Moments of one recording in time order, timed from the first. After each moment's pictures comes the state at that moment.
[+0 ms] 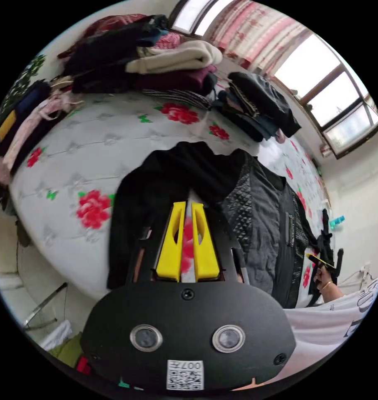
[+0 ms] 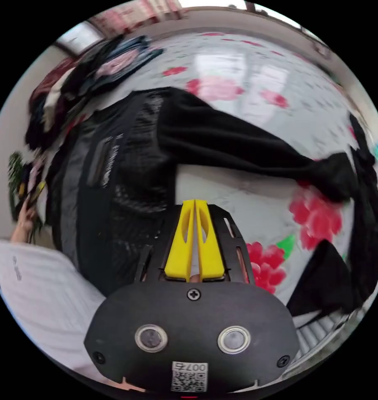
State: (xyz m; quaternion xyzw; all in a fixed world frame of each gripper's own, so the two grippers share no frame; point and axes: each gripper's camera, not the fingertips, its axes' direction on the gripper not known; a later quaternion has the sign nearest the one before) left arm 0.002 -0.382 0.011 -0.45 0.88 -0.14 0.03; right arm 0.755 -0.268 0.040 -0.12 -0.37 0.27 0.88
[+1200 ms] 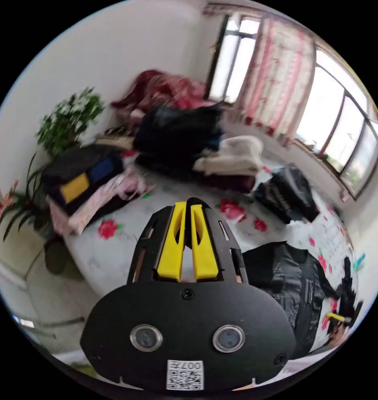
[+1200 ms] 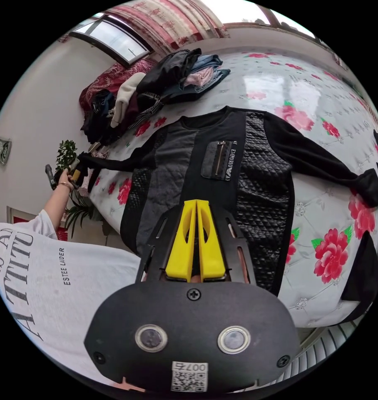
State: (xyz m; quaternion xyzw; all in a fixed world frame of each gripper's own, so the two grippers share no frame) left arm 0.072 -0.348 0.156 -0.43 0.82 -0.31 0.21; right arm 0.683 -0.279 -0.117 0.00 -0.50 0.22 0.84
